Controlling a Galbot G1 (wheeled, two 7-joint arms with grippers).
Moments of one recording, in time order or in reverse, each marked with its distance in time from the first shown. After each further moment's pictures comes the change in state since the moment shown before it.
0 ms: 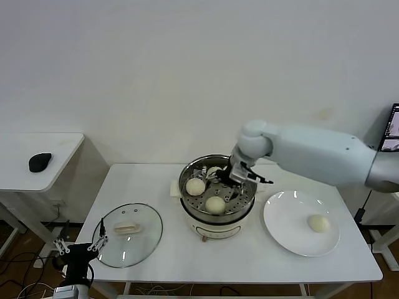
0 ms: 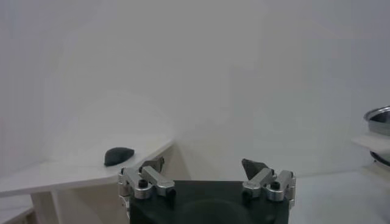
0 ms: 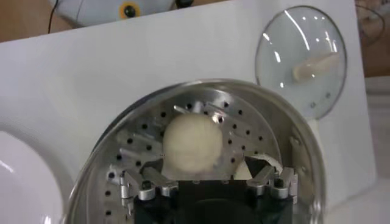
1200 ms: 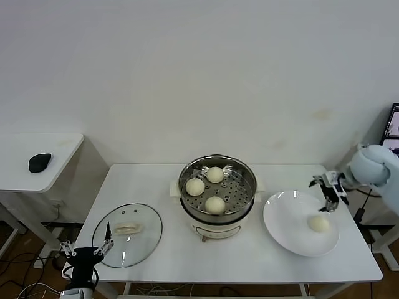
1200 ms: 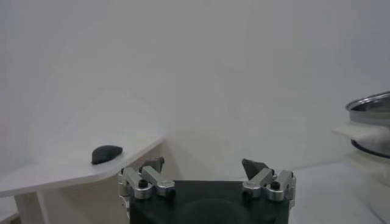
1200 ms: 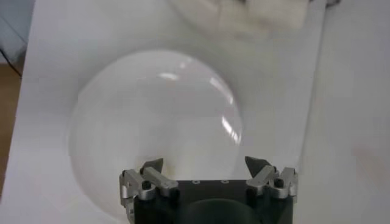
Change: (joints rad) left arm 0.012 0.015 0.027 0.034 0.018 -0.030 0.004; right arm -0.656 -0.516 0.665 -0.060 -0.211 -0.432 -0.045
